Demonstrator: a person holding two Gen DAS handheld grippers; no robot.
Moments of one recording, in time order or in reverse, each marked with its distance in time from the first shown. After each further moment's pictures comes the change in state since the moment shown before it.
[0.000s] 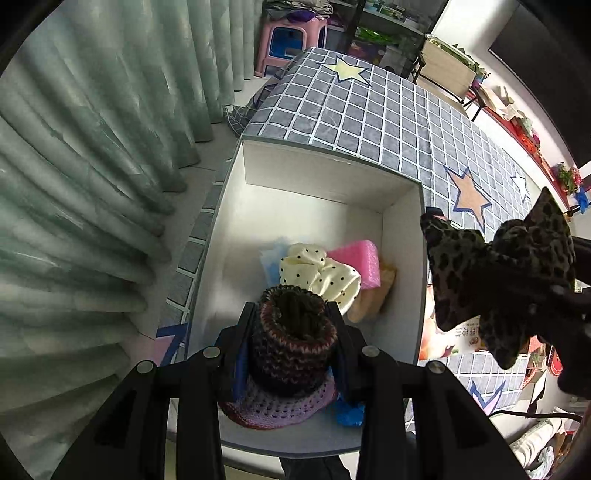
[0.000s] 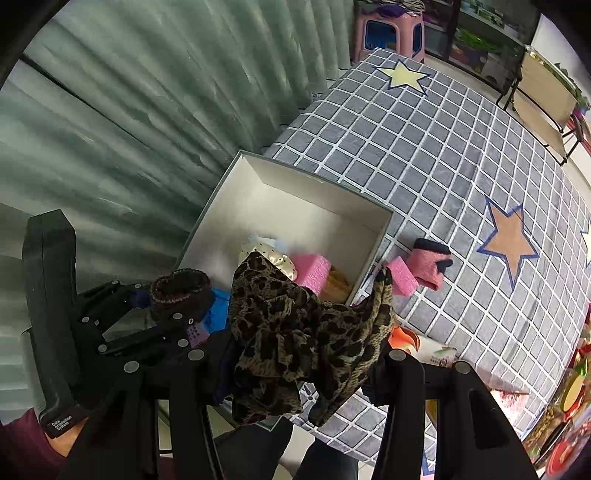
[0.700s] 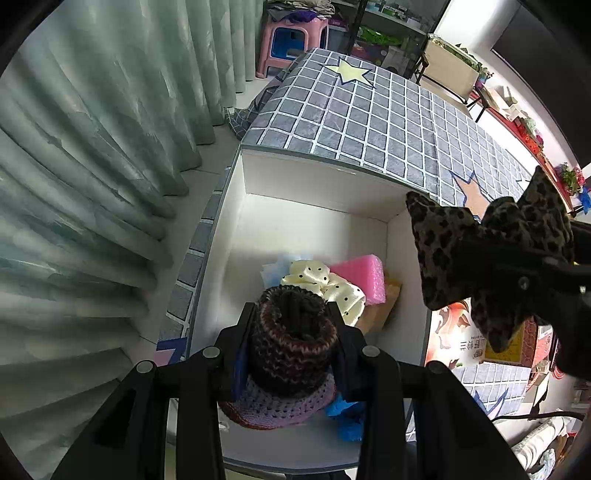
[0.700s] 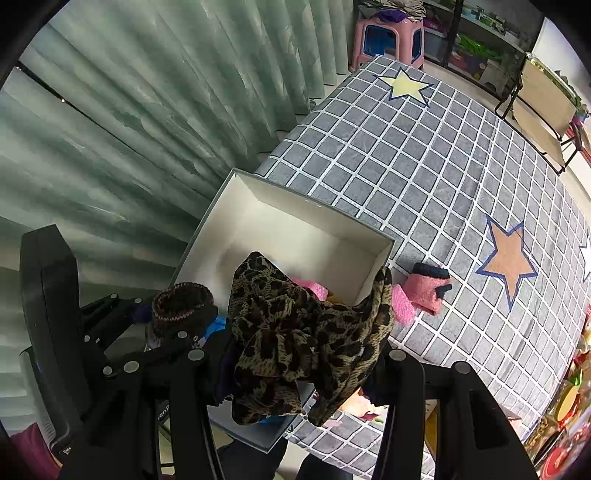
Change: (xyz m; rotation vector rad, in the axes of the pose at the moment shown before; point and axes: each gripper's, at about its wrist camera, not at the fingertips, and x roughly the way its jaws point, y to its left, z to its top) left arm 0.008 0.000 0.014 0.002 0.001 0.010; right arm 0.009 -0.002 0.023 -0.005 -0.016 -0.024
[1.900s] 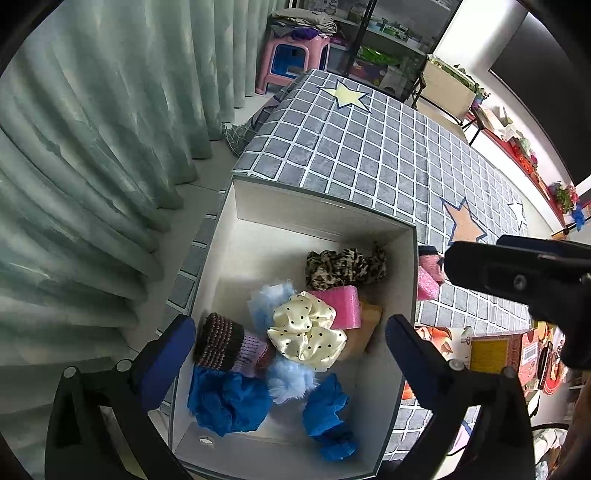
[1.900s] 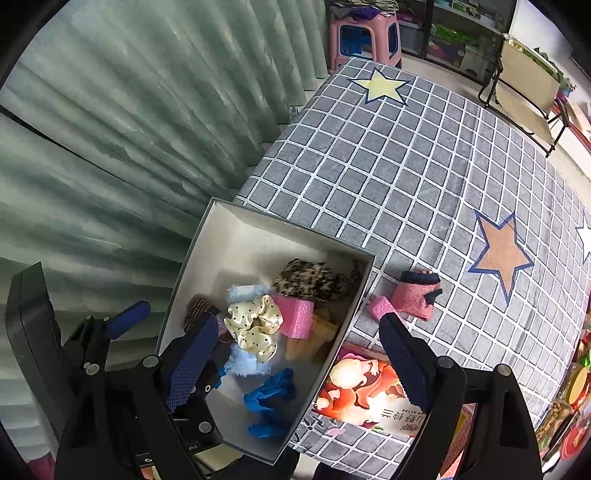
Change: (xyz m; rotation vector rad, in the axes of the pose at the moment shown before) left arm -0.006 -0.004 0.018 -0.032 -0.067 -0.042; right arm -0.006 -0.020 0.017 0.105 -0.026 0.001
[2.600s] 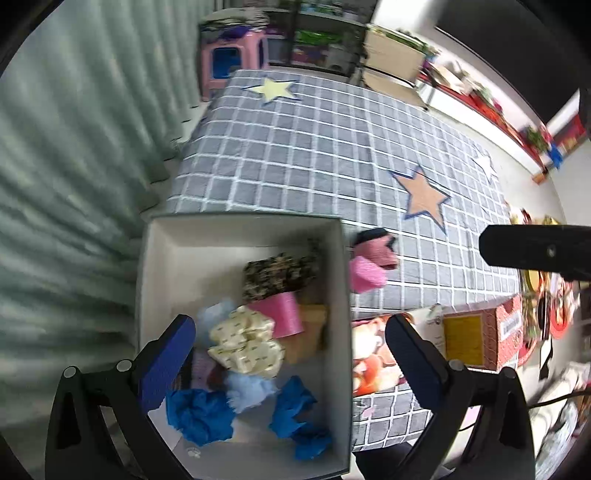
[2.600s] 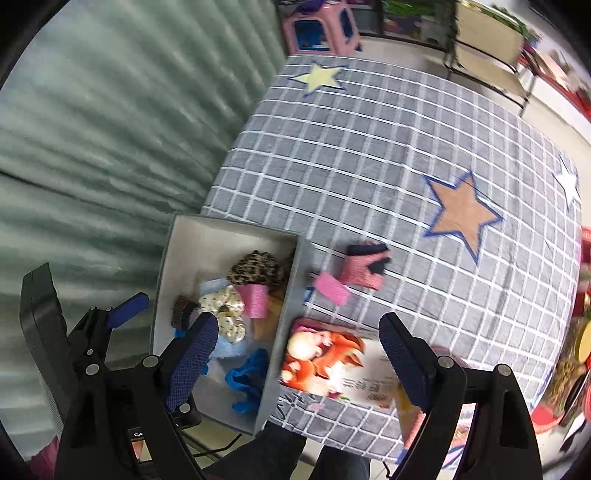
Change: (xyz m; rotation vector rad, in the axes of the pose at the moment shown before) left arm -0.001 -0.081 0.015 0.241 0.044 -0.045; right arm -0.039 -0.084 -0.019 0.189 0.016 0.033
